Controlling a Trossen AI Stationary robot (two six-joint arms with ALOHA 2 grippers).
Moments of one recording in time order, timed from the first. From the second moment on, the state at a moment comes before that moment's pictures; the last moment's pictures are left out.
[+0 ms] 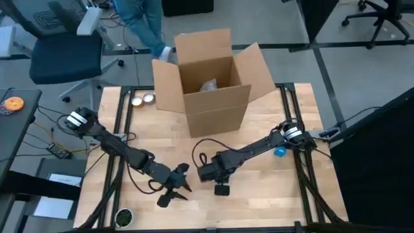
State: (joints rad) left arm -0.55 1.44 0.71 0.27 0.05 -0.24; right arm 0.36 2.17 1.84 -1.09 0.00 0.41
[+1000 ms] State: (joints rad) left arm -0.59 1.41 0.63 0.40 -0.43 -0.11; right arm 0.05 1.91 2.29 -0.36 0.34 -0.20
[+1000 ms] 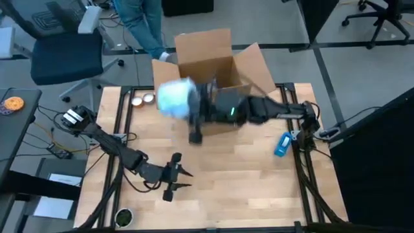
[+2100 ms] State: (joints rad) left arm -0.57 1.41 0.63 0.43 -0.47 0.00; right arm -0.14 1.92 2.21 -0.80 0.48 -0.12
